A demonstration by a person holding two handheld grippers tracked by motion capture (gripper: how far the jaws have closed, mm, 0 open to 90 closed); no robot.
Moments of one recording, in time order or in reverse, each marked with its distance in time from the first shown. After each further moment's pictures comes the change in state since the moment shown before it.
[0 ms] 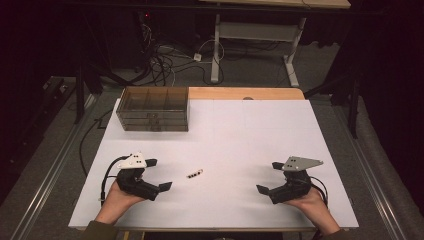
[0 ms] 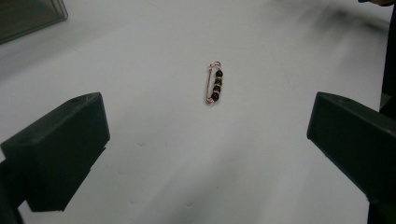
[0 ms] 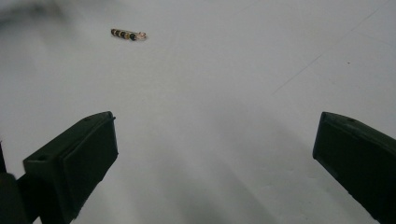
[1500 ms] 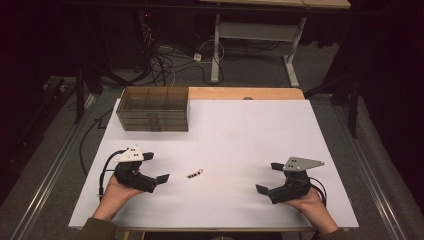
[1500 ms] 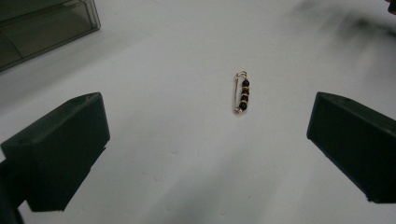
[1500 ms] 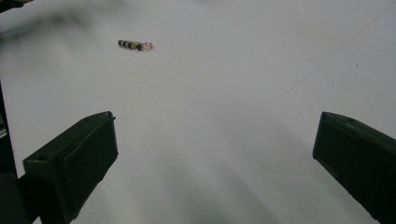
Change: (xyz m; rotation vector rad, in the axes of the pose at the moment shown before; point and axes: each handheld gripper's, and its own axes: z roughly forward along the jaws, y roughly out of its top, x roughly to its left) left arm 0.017 0.005 -0.002 -0.017 0.041 -0.012; right arm 0.000 -0.003 0.002 -0.039 0.027 0.033
